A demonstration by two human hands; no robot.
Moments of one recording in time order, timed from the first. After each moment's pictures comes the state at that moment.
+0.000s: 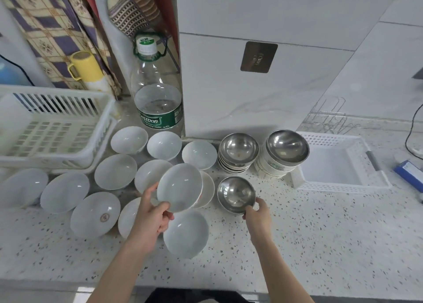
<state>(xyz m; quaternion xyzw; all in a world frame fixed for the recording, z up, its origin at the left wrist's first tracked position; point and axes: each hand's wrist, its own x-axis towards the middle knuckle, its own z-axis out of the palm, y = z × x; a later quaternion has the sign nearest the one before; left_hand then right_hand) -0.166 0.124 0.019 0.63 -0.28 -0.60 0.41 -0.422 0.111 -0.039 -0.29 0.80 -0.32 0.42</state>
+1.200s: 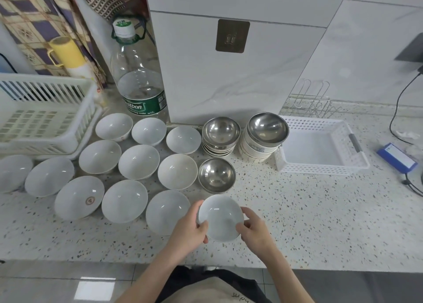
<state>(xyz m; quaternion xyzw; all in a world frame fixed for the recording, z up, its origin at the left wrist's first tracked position) -0.278 0.182 -0.020 0.62 -0.55 -0.54 0.16 -0.481 0.192 -0.032 -0.48 0.67 -0.22 0.52</state>
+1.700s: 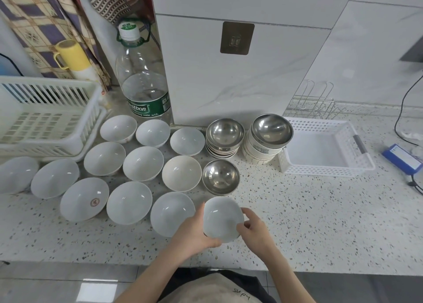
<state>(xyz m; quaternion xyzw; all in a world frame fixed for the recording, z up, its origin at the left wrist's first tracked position) -0.274 0.176 -0.013 0.61 -0.62 -0.49 0.08 -0.472 0.186 -0.042 -0.50 0.68 -0.20 0.50</state>
